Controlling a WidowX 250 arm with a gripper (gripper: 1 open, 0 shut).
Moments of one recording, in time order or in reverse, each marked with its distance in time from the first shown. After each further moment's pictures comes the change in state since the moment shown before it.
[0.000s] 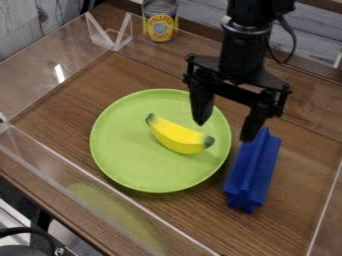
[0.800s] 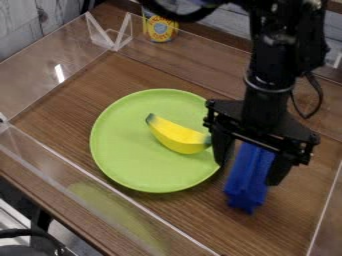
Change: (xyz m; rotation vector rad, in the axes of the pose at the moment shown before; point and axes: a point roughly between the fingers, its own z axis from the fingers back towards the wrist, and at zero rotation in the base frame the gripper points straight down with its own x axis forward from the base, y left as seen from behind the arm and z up) arm -0.013 -0.036 -0.025 -0.025 -0.106 0.010
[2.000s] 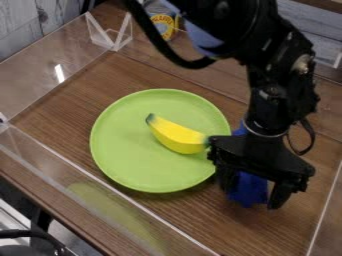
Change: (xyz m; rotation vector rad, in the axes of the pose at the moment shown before) arm 0.004 -0.005 -0.045 -0.019 -0.045 0.078
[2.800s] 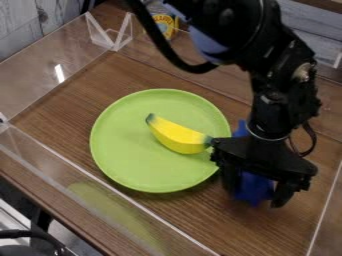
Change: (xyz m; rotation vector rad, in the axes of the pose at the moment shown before) arm 0.006 -0.002 -0.003 0.004 -0.038 0.025
